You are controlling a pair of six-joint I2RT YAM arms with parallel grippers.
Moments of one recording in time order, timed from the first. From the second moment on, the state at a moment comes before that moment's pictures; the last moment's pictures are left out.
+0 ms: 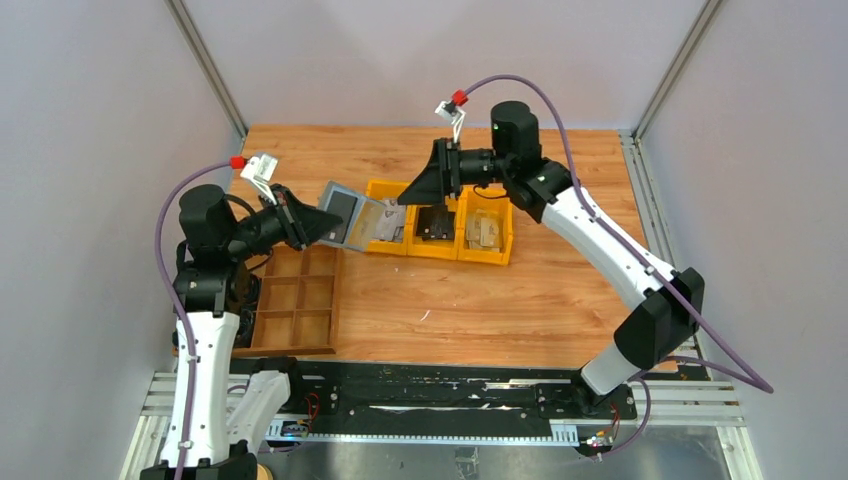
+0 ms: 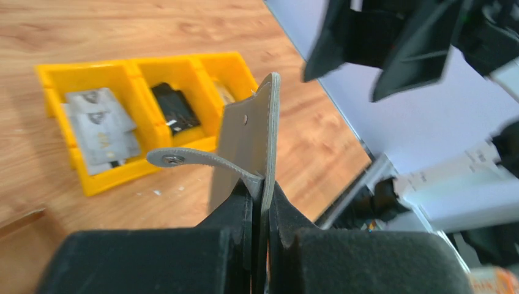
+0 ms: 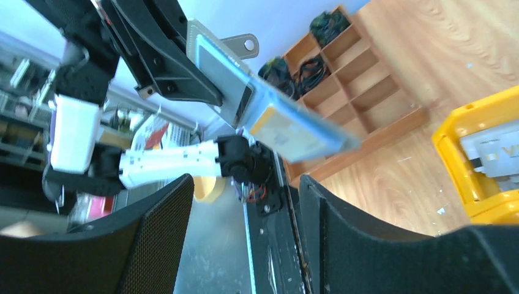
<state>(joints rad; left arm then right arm) 0.06 0.80 1.05 -0.49 0.95 -0.37 0.63 1.58 1.59 -0.24 -0.97 0.52</state>
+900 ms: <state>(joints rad) 0.06 0.81 0.94 -0.09 0.93 -0.85 0.75 1.71 1.47 0.41 -0.94 1.09</state>
